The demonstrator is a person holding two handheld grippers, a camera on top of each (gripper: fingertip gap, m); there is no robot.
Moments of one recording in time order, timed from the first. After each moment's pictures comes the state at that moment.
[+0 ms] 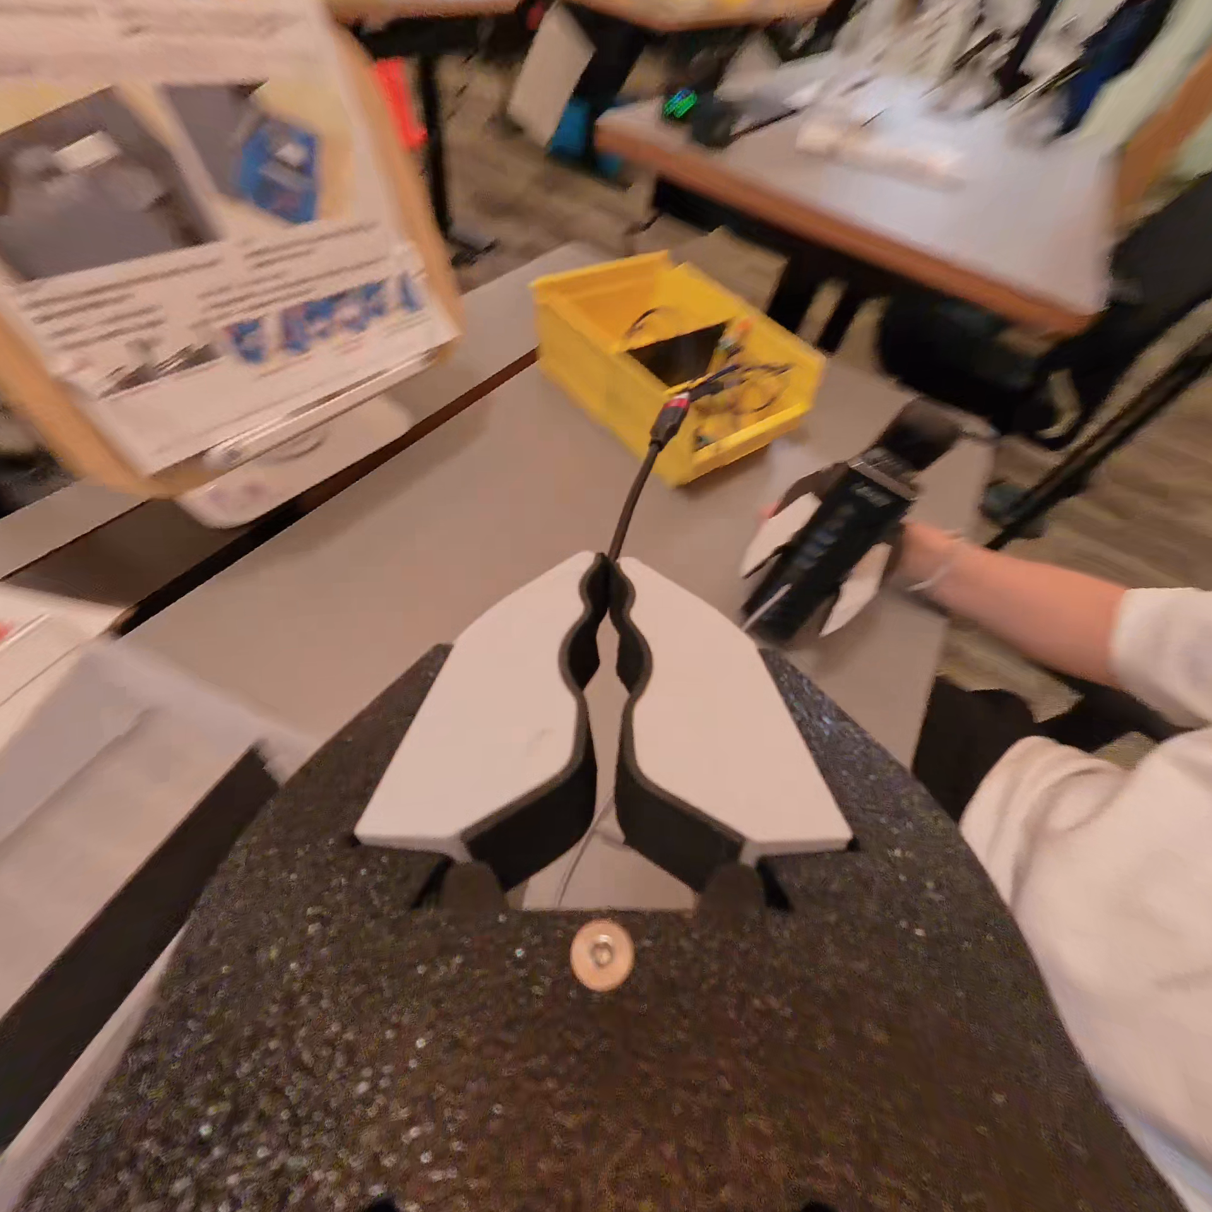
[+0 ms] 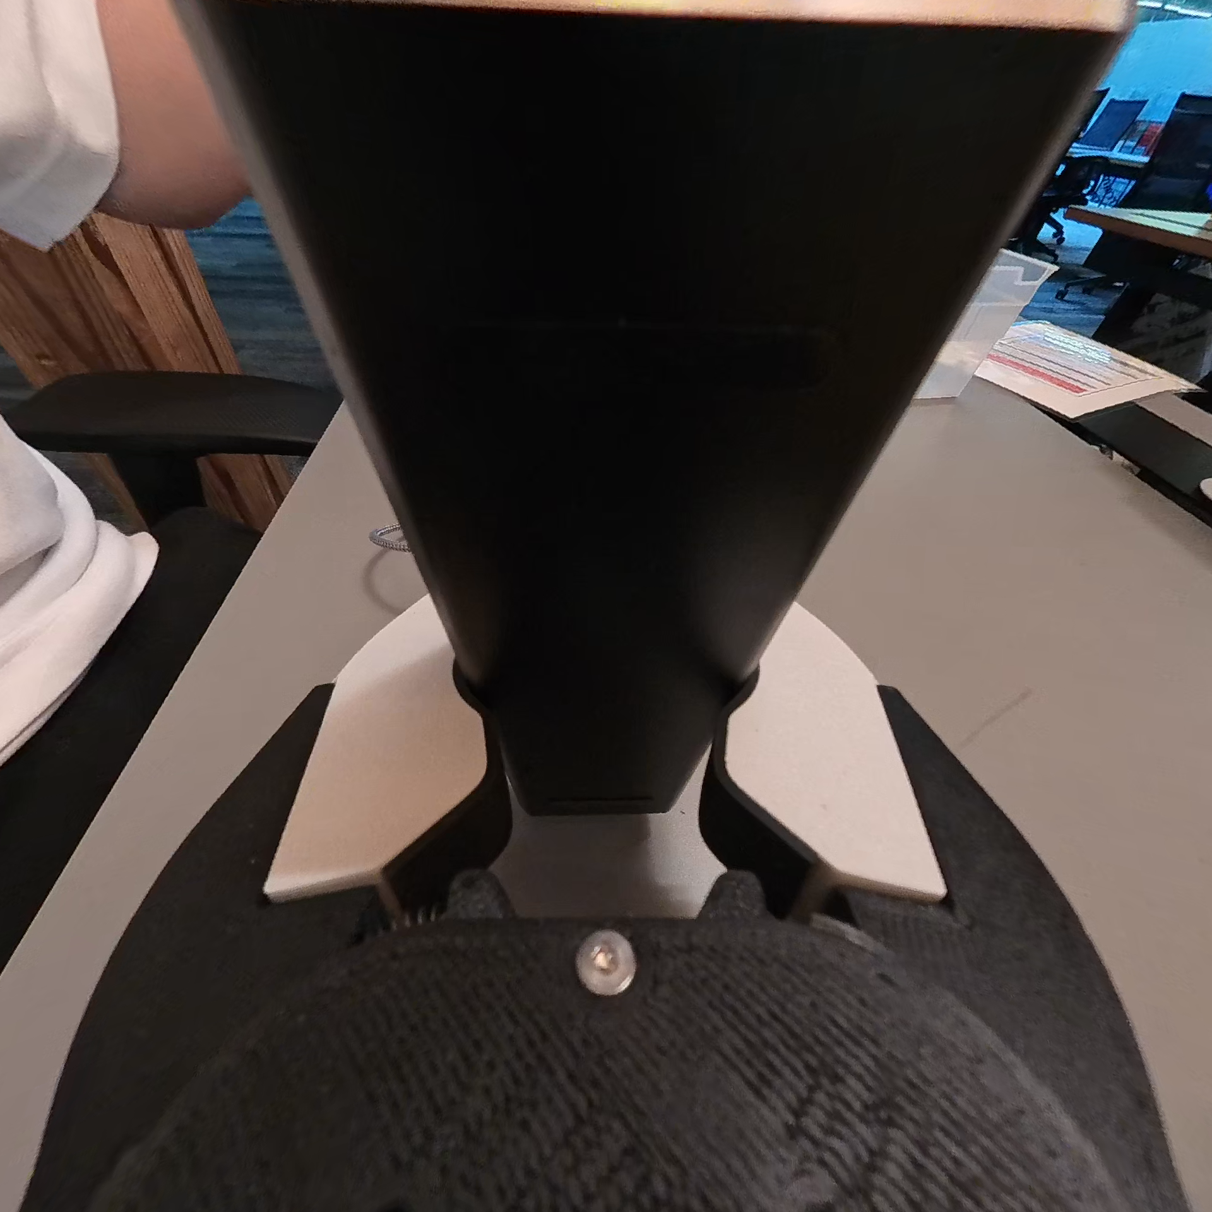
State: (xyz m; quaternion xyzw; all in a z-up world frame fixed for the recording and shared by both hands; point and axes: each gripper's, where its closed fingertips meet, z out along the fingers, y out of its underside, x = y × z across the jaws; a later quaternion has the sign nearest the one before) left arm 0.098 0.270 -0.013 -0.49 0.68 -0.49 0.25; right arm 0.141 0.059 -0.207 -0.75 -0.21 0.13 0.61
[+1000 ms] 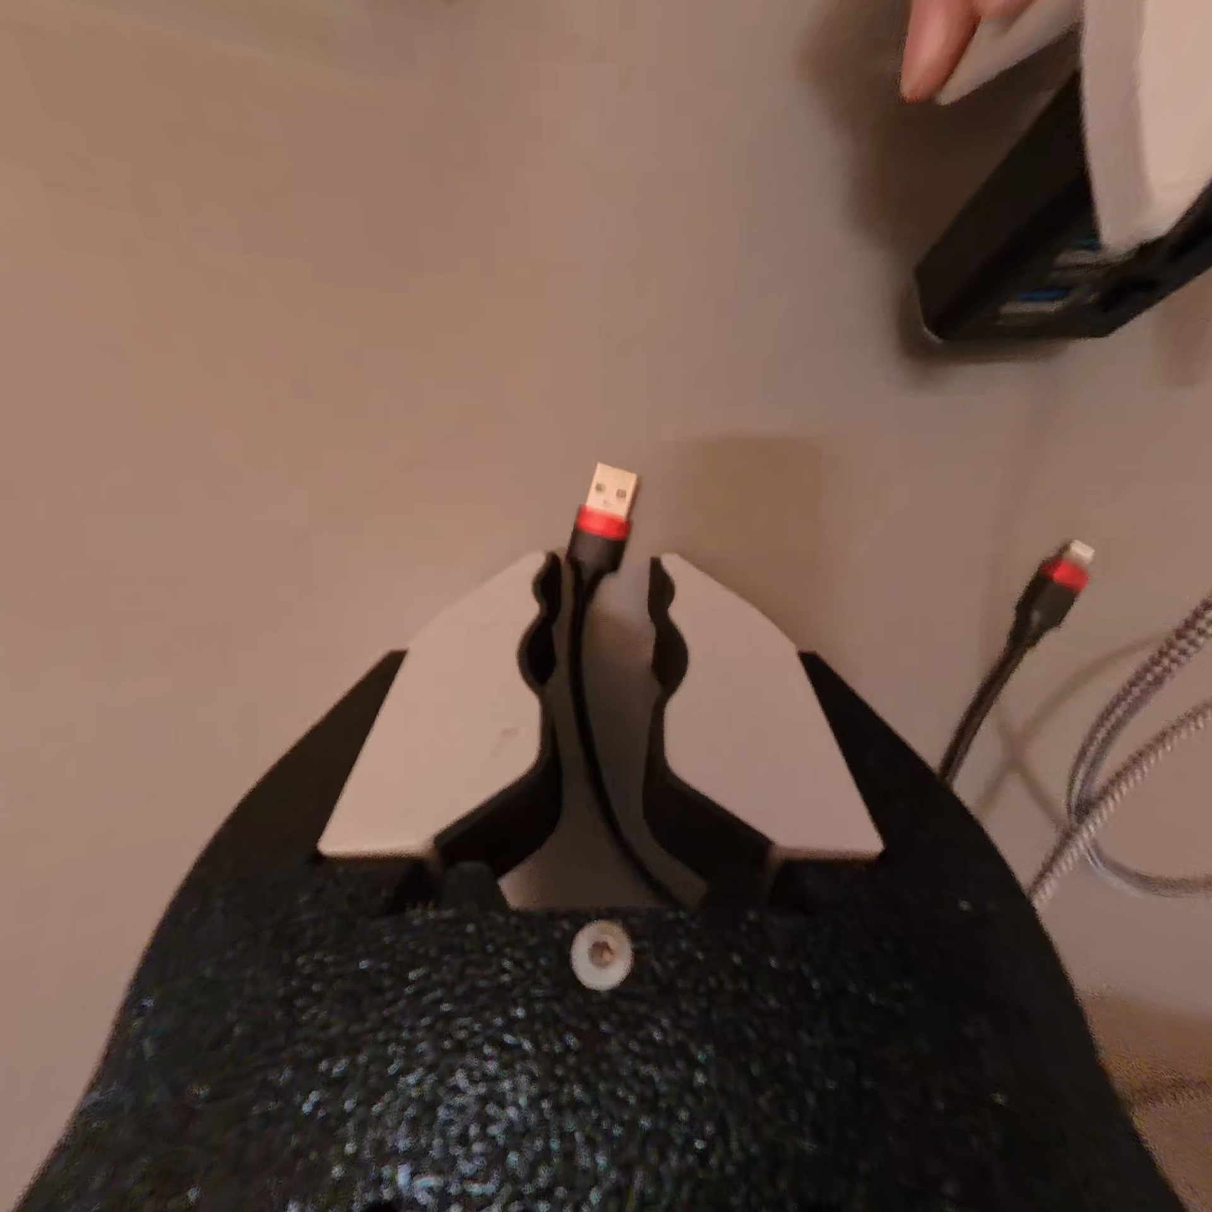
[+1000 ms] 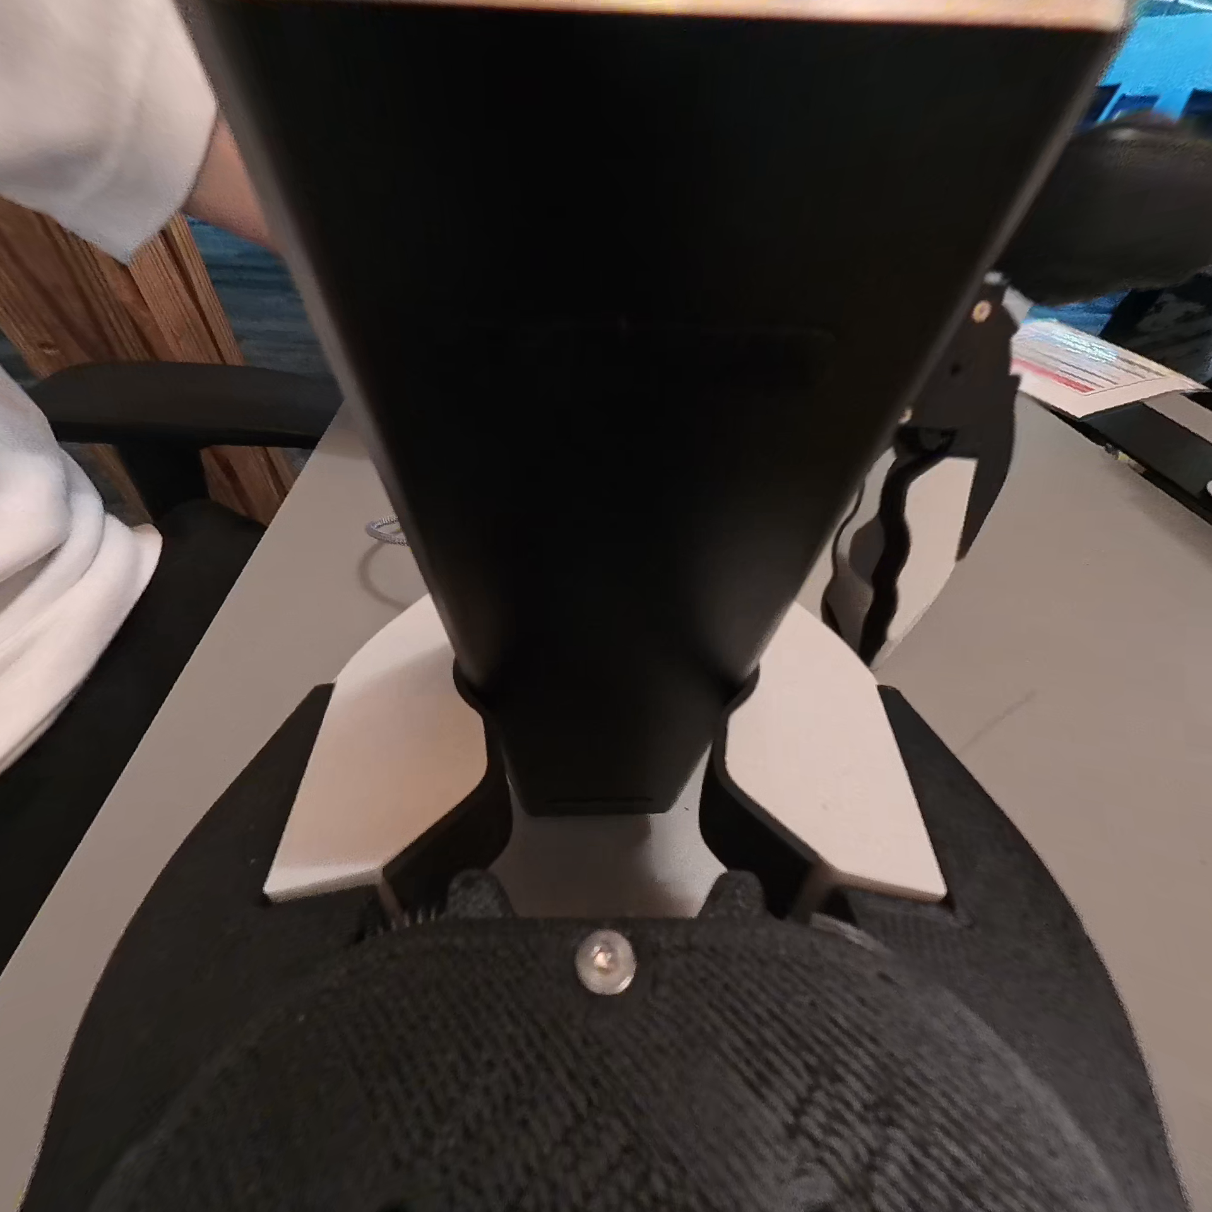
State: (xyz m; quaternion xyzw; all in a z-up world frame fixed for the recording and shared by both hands) left arm 0.220 0.130 -0.290 -0.22 0.93 -0.28 0.06; right arm 0.140 0.057 -0.208 -0.75 -0.21 0.13 0.61
